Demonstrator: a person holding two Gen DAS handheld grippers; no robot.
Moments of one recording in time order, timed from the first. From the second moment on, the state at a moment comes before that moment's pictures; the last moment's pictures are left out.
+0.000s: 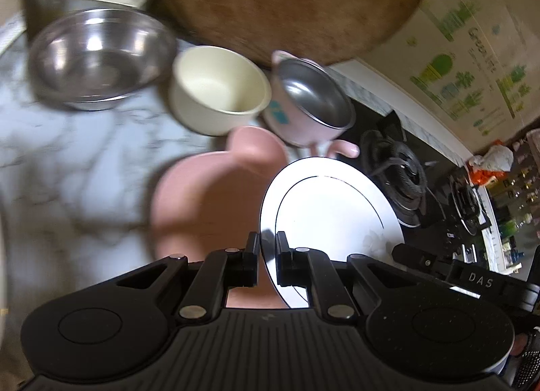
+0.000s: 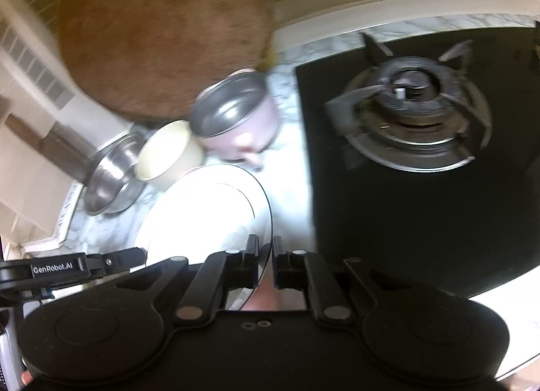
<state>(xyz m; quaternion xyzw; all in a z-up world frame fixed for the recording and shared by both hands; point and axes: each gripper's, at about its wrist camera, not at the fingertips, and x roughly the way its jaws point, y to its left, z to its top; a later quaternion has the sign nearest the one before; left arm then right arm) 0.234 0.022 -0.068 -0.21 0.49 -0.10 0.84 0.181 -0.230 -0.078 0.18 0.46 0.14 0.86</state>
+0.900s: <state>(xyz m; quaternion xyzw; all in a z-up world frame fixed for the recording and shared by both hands) 0.114 0.230 -0.049 -0.27 0.44 0.04 0.86 0.178 -0.020 -0.068 0.11 0.48 0.29 0.82</state>
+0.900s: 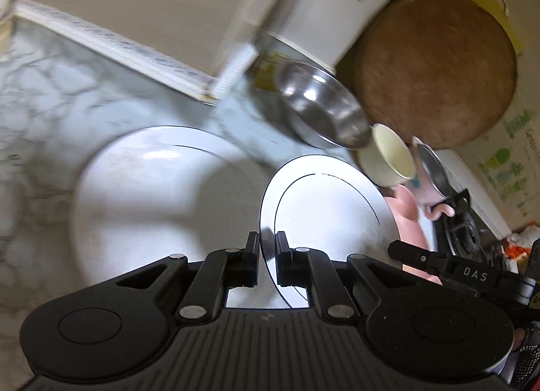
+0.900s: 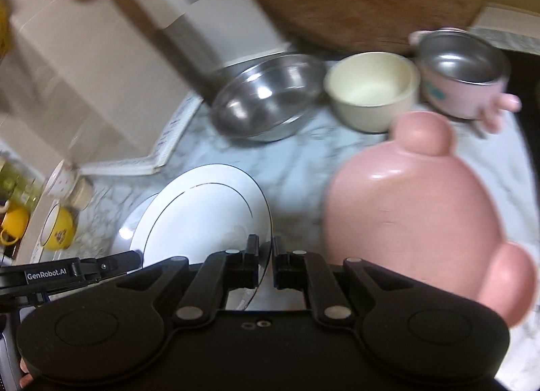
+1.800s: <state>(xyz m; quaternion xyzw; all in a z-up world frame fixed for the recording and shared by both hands) 0.094 0.300 -0.110 -0.30 0.46 0.09 0.83 0.176 0.080 -0.099 0.04 0.52 0.32 0.79</state>
